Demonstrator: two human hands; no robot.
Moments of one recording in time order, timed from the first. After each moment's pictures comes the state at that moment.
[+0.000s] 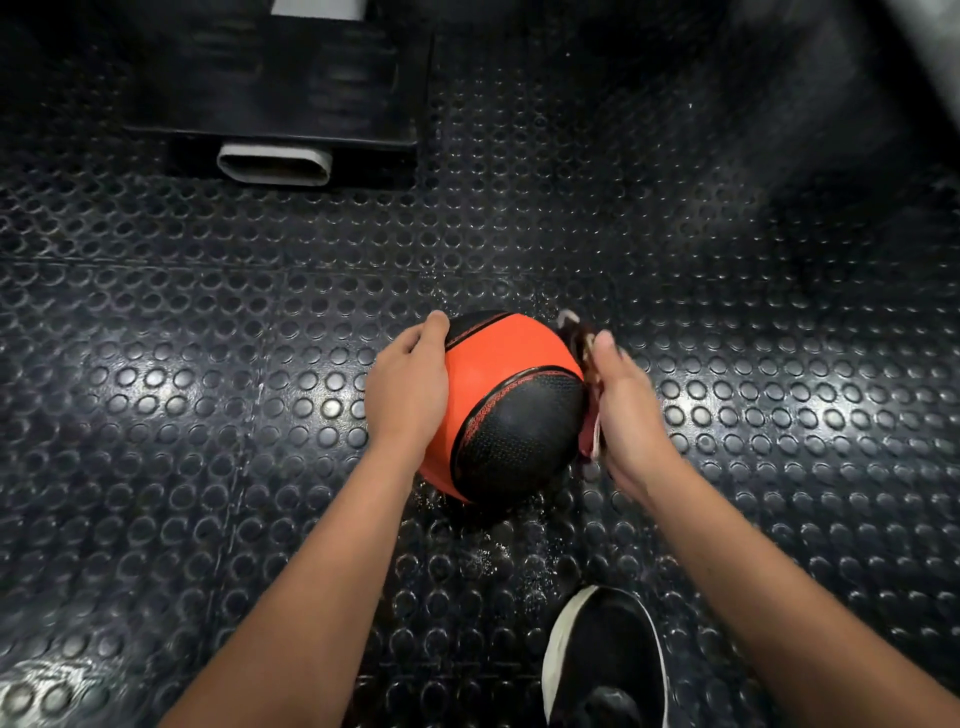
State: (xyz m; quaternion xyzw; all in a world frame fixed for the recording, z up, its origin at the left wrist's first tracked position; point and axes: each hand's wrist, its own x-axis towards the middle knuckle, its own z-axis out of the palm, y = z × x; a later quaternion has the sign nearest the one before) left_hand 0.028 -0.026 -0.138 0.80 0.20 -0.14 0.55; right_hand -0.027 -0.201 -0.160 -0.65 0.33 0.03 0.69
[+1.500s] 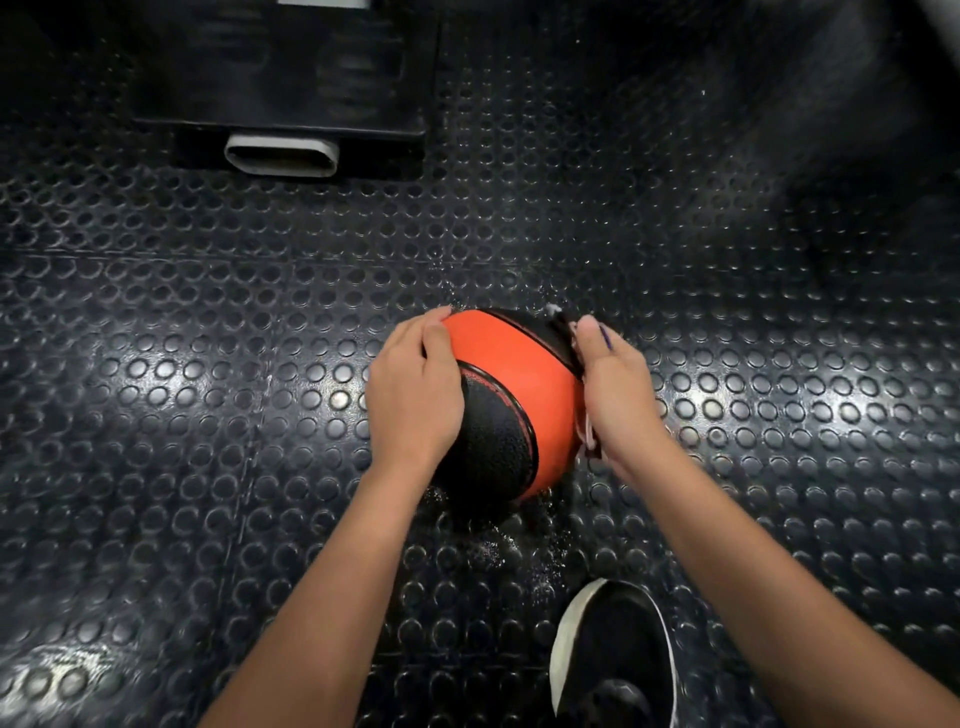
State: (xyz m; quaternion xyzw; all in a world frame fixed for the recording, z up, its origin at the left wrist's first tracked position) left_hand 0.012 -0.023 -0.136 0.87 0.11 -0.04 0.47; right_hand -0.017 -0.186 -0.157 -0.74 0.32 0.03 0.60
